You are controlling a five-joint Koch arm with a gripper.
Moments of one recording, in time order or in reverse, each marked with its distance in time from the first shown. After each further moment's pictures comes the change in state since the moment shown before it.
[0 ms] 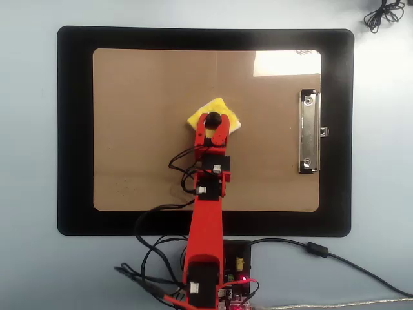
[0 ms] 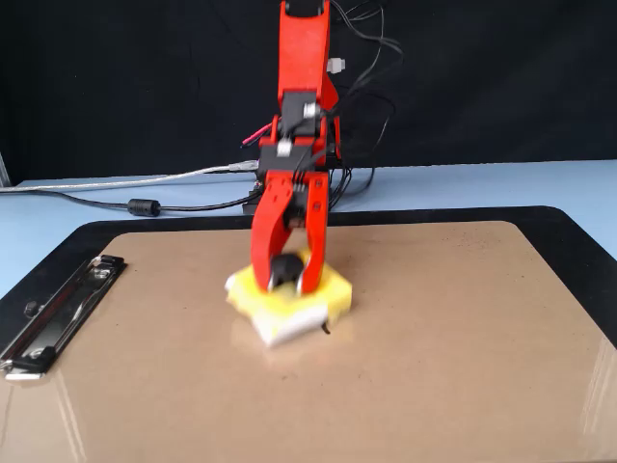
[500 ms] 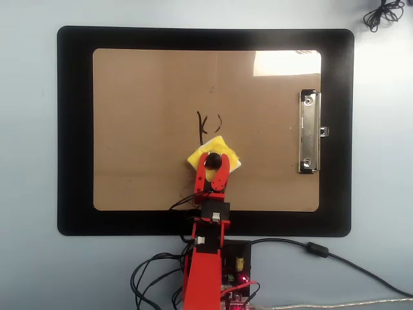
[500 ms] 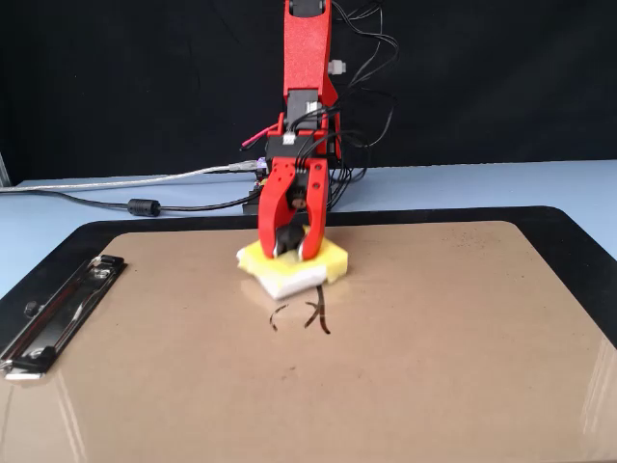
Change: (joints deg) arm 2.8 28.0 33.4 -3.5 0.0
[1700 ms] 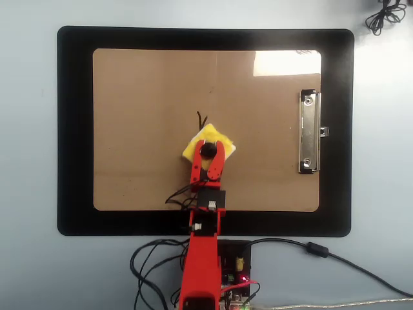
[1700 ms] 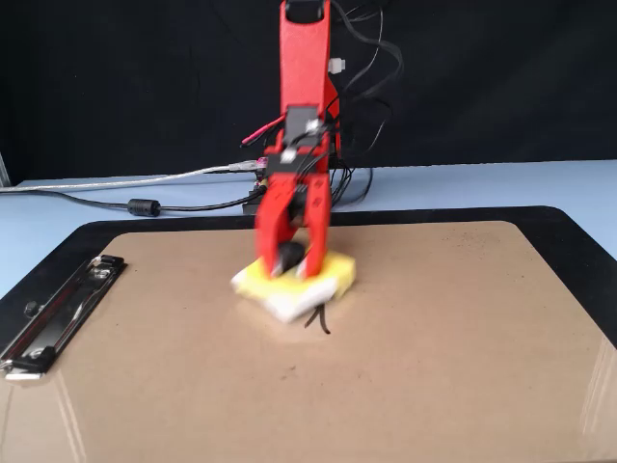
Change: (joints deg) arm -7.8 -11.3 -1.2 -11.7 -2.5
